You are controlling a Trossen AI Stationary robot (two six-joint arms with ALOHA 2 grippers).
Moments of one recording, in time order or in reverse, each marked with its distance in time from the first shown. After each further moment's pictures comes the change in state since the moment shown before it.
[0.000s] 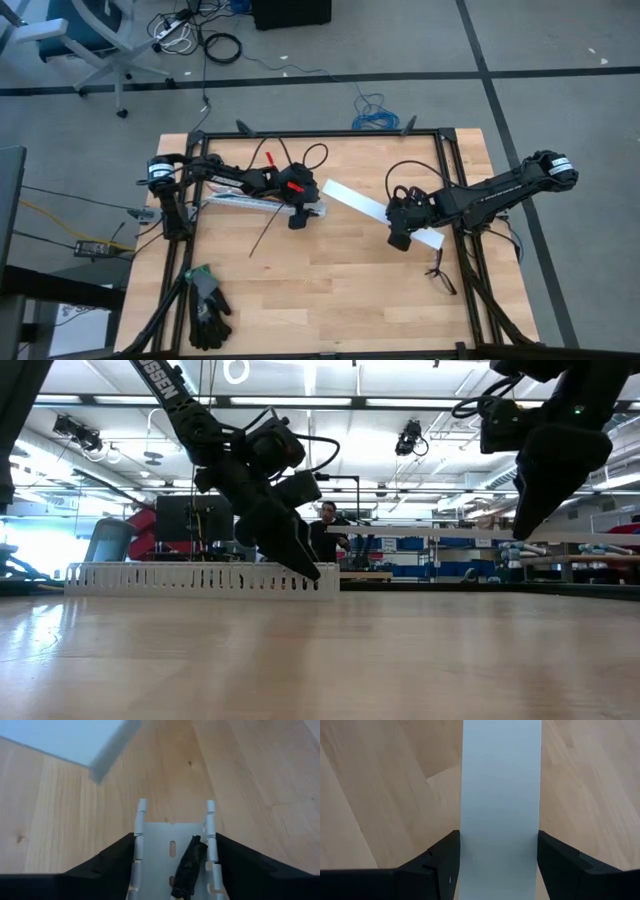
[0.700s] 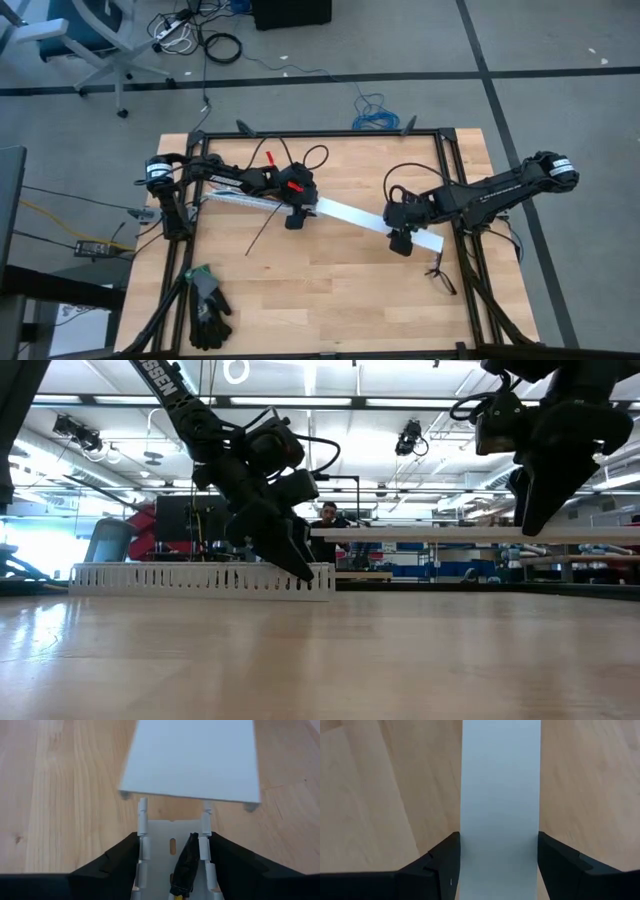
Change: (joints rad) left arm 0.002 -0.004 0.004 -0.076 0.000 0.080; right arm -0.045 0.001 0.000 0.067 -0.206 -0.115
